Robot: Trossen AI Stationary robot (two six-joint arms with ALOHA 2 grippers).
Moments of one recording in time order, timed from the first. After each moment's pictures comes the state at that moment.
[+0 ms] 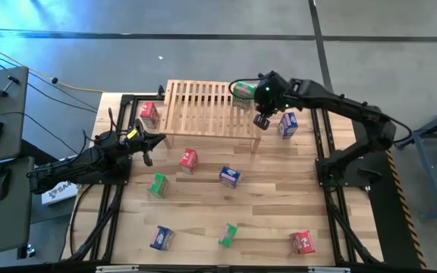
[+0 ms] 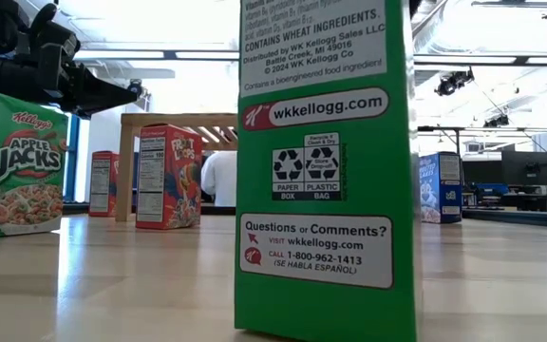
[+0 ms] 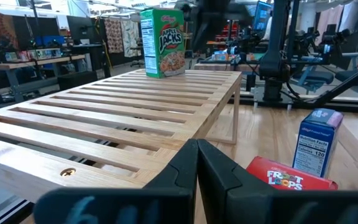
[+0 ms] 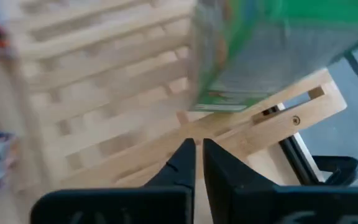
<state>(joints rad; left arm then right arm) 0.35 0.01 0.01 0.01 -0.01 0.06 -0.48 1.47 1.39 -0.86 0.08 -0.08</state>
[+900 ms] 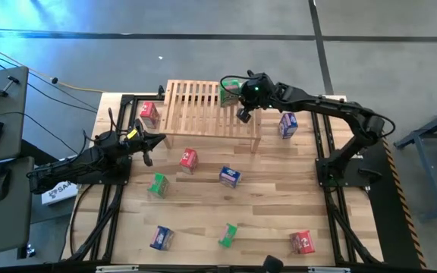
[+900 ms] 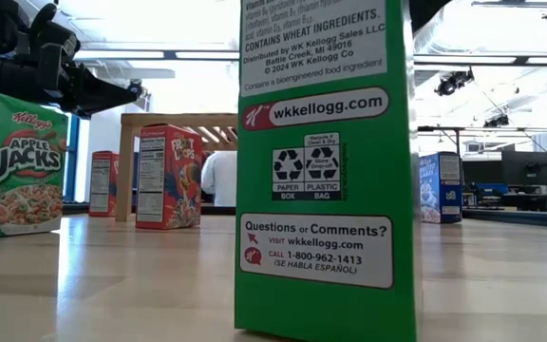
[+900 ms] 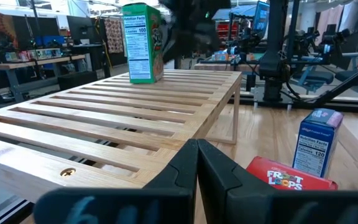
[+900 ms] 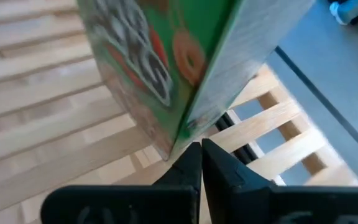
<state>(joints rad) 0.35 0.01 0.01 0.01 -0.01 0.06 -0.51 1.59 1.28 -0.38 0.10 -0.11</state>
